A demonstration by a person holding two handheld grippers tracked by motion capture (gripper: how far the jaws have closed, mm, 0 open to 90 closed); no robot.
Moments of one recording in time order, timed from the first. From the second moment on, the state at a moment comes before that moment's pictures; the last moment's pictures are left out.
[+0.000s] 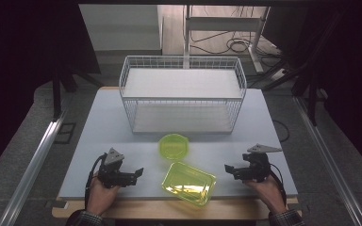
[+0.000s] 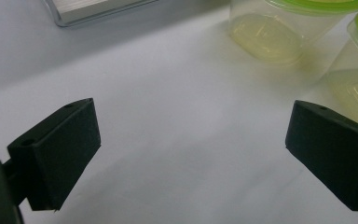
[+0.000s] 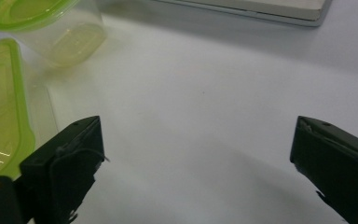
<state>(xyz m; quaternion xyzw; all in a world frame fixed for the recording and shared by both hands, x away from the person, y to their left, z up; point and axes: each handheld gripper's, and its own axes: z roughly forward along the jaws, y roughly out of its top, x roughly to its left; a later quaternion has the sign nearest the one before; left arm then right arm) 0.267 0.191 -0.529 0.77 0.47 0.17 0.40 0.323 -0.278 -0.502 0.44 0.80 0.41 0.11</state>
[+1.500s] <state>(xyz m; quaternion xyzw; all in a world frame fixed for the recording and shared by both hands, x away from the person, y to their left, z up) 0.314 0.103 -0.461 0.82 0.34 0.12 0.44 0.319 -0.271 -0.500 0.43 0.81 0.39 0.12</state>
